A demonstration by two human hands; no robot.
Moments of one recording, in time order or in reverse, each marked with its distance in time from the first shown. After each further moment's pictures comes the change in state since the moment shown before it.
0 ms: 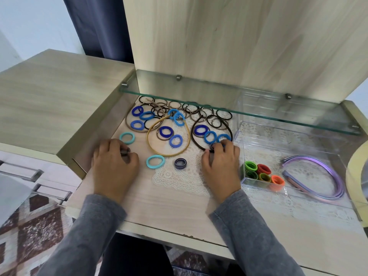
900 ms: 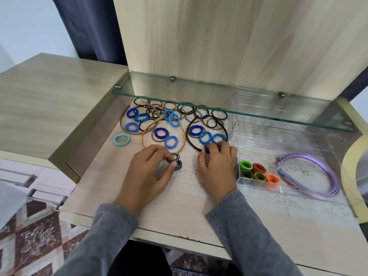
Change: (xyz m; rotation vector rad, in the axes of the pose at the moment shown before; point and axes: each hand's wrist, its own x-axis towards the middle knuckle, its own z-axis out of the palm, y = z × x) left_hand -0.026 0.046 0.010 -0.392 -0.165 0.667; right_hand -0.001 0.002 0.003 0.002 0.033 0.031
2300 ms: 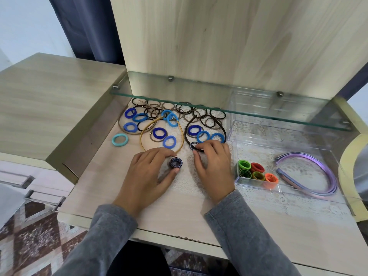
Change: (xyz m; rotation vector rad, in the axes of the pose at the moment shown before) left_hand -0.003 0.005 0.000 0.210 -0.169 -0.077; right_hand -0.002 0.000 -0.008 0.231 0.019 -0.210
